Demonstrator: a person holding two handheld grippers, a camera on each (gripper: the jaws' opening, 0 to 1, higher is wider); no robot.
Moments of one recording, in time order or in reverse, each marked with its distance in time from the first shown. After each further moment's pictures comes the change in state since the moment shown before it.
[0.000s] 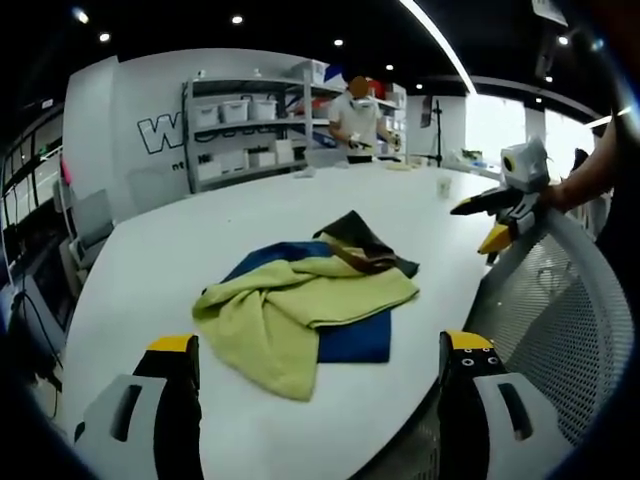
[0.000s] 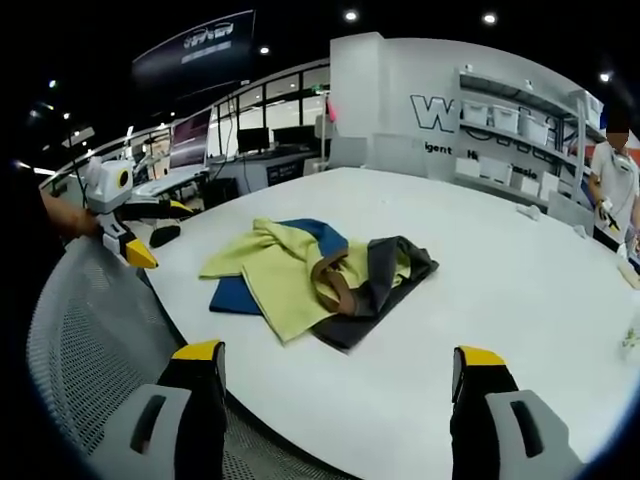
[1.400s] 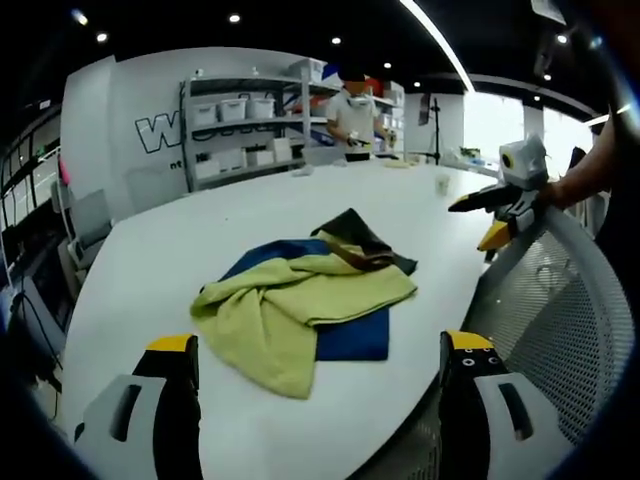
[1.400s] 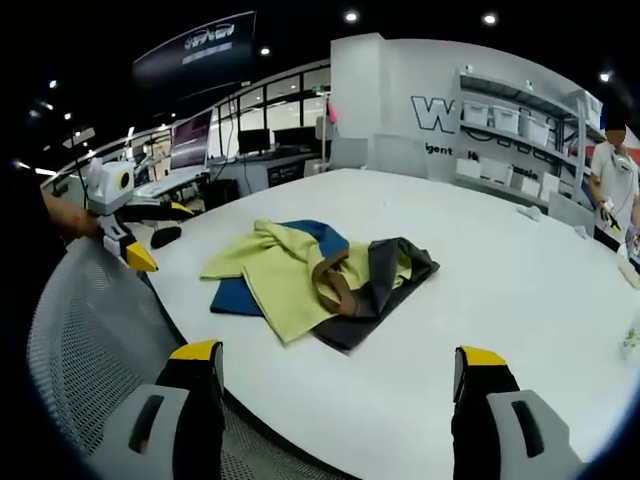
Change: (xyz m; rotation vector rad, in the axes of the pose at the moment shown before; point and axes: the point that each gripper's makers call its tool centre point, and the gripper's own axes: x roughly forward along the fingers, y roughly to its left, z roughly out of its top) left arm 0.000 -0.003 -0.001 0.006 0.010 -0.008; right arm 0.000 0.001 0.001 0.002 -0.005 0.005
